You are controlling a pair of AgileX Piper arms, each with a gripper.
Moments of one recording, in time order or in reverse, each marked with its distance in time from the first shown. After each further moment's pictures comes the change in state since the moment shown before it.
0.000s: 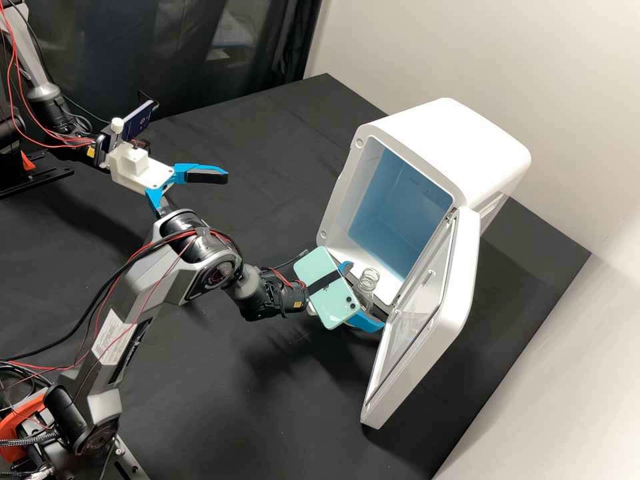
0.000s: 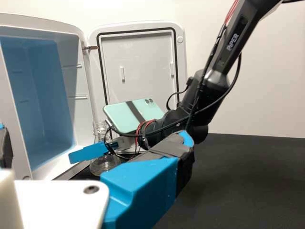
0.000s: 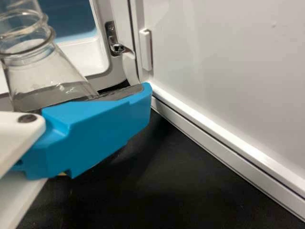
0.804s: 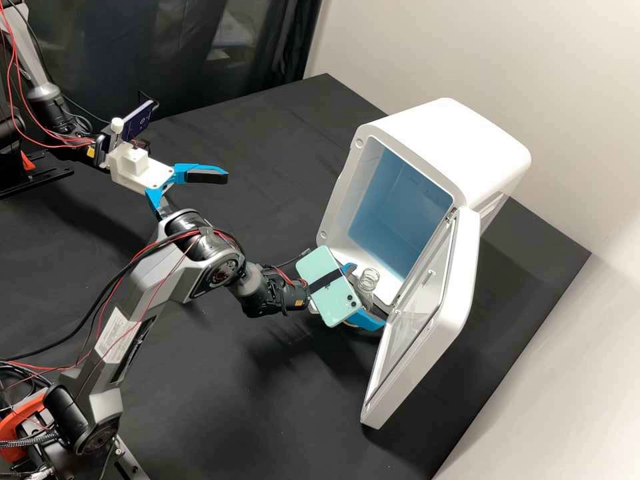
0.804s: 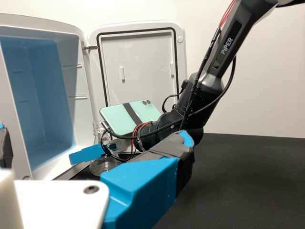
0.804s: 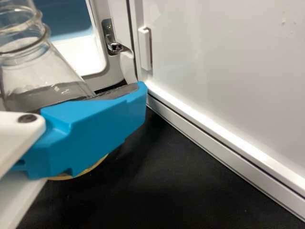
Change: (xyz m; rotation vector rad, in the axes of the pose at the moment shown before) left arm 0.000 0.000 0.000 0.000 0.000 0.000; right arm 0.005 -0.002 0.001 0.003 -0.017 0.013
